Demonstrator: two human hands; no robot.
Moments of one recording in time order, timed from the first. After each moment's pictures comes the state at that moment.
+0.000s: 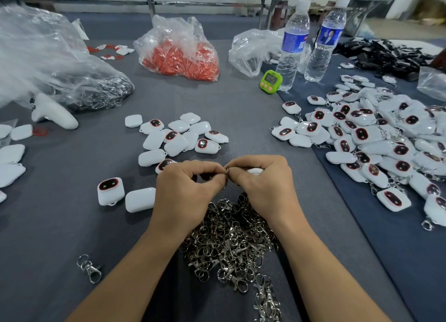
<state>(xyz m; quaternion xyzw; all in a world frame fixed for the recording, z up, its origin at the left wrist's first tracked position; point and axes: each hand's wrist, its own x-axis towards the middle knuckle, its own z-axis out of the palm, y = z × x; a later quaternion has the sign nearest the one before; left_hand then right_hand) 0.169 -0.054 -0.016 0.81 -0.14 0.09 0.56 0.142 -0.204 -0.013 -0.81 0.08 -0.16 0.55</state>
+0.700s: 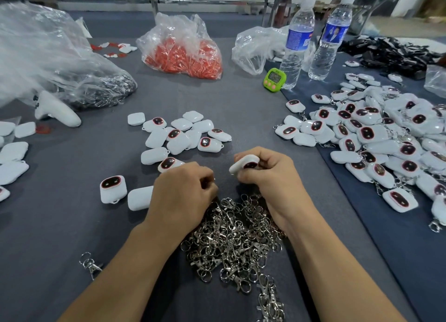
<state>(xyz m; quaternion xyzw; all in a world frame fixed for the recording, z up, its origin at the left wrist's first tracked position) 0.177 -0.043 -0.023 0.94 -0.18 0.14 0.25 0.147 -0.211 -0.018 -0.71 0.10 -0.08 0.69</state>
